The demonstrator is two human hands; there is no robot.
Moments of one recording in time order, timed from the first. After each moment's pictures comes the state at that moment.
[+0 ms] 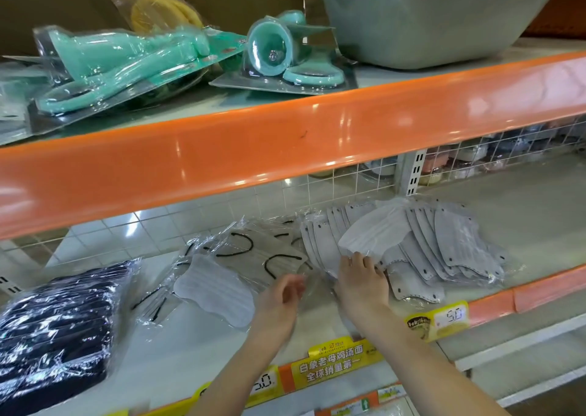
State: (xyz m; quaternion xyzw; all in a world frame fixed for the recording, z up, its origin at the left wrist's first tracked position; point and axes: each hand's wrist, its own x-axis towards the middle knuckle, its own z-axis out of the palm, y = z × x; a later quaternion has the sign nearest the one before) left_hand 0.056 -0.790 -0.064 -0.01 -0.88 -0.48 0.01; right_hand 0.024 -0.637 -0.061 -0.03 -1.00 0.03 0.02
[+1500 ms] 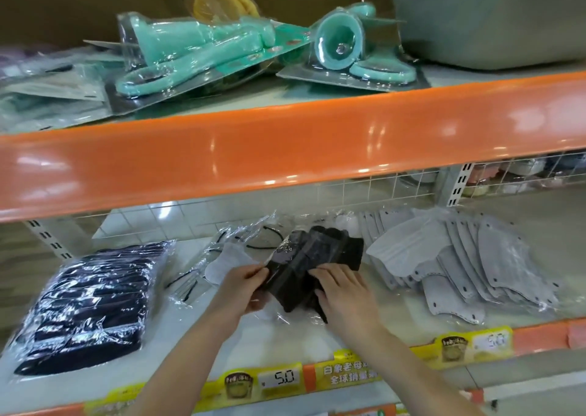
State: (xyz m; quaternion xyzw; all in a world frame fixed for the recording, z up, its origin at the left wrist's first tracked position) left_hand 0.050 -0.876 -0.027 0.19 -0.72 -0.66 -0.07; right_hand 0.033 -0.680 -0.085 0.25 -0.92 0.19 0.22
